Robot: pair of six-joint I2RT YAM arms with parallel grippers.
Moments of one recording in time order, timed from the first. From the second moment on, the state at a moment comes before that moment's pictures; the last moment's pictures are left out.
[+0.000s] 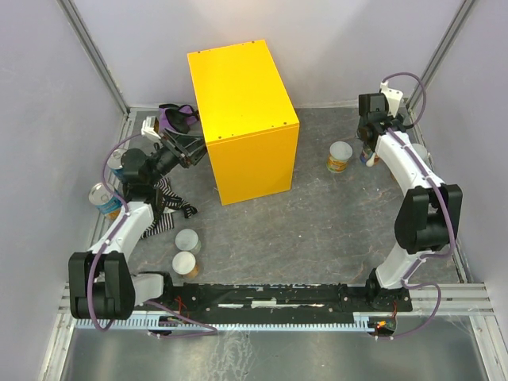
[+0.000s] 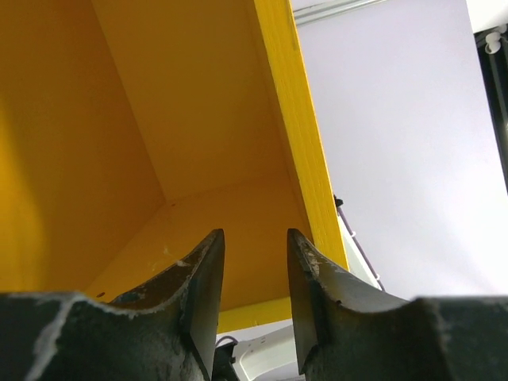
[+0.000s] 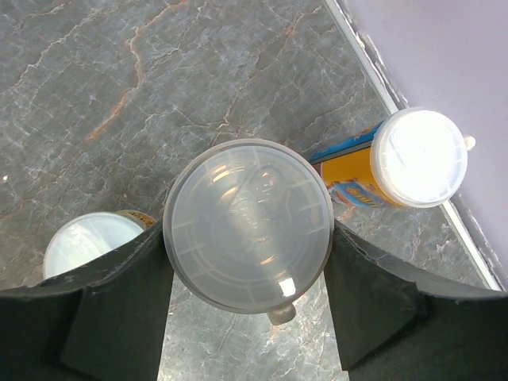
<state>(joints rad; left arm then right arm) -0.01 1.21 0.68 0.74 0.76 -1.44 0.11 1.72 1.47 -0.51 0.64 0.32</state>
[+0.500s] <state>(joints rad) -0.11 1.38 0.79 0.69 0.75 -1.36 0.15 1.64 1.53 -0.54 0.64 0.29</state>
